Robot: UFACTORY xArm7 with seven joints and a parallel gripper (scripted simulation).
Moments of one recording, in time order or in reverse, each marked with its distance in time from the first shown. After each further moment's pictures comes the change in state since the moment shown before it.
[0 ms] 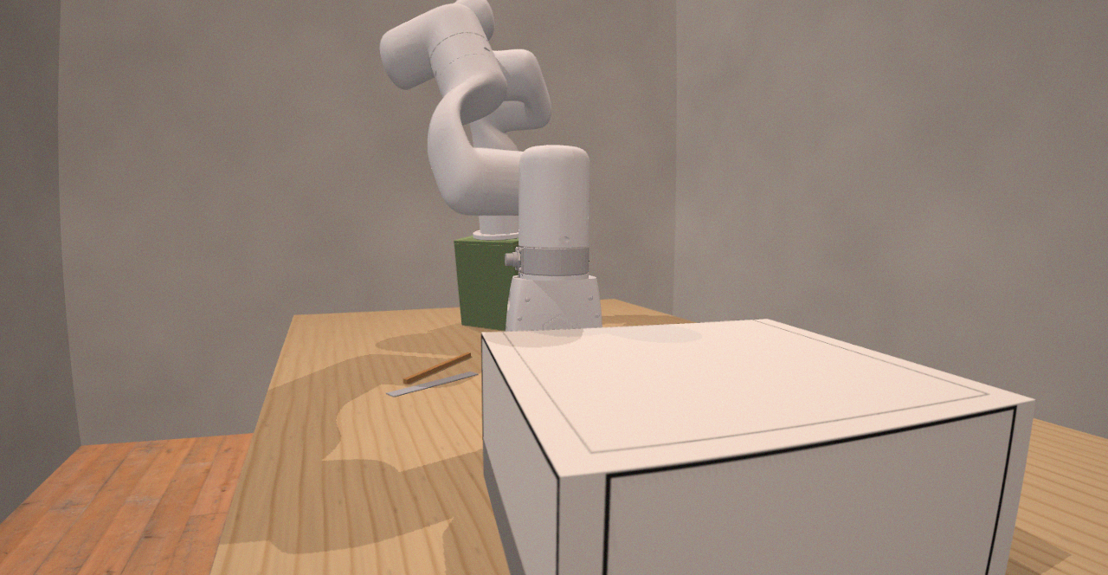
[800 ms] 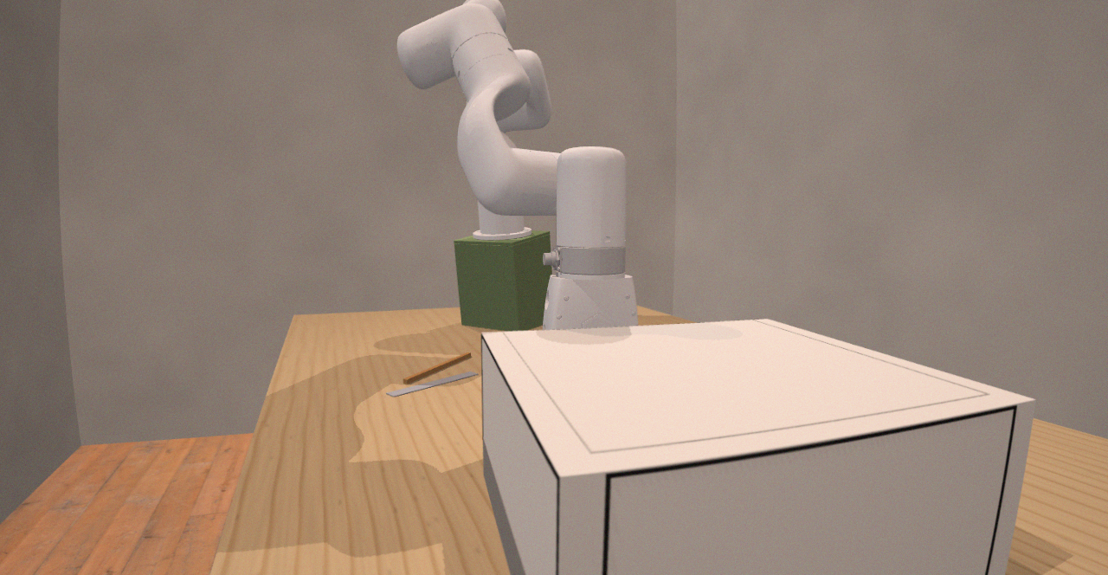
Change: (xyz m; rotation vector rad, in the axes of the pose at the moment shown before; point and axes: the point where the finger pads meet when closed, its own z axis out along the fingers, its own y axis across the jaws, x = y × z) arm 0.000 0.041 0.000 -0.001 0.000 0.001
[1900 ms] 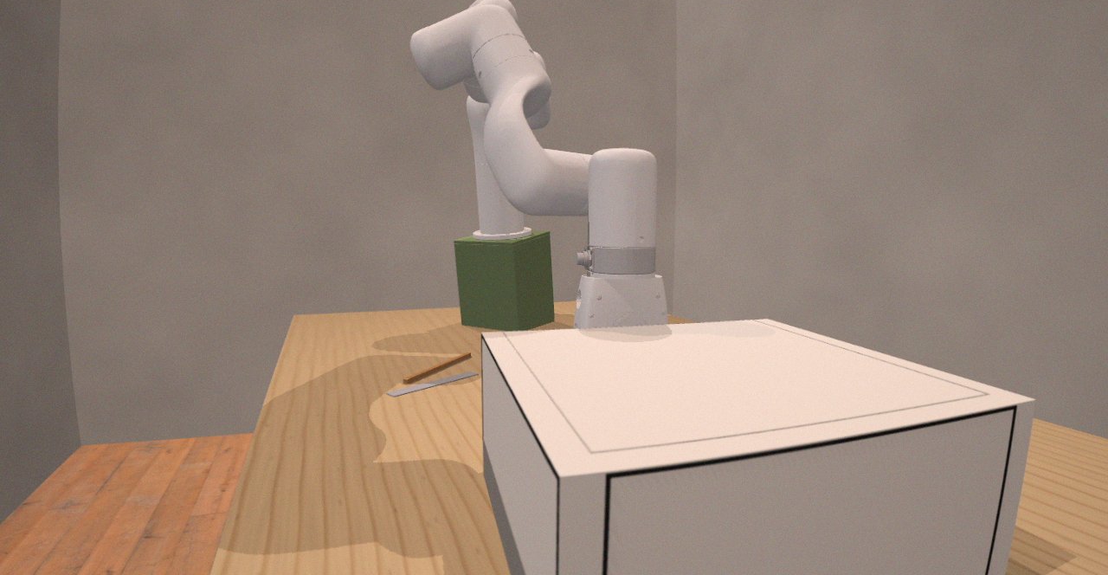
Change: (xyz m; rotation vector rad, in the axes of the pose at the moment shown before) arm 0.000 0.035 0.000 0.002 0.000 0.004
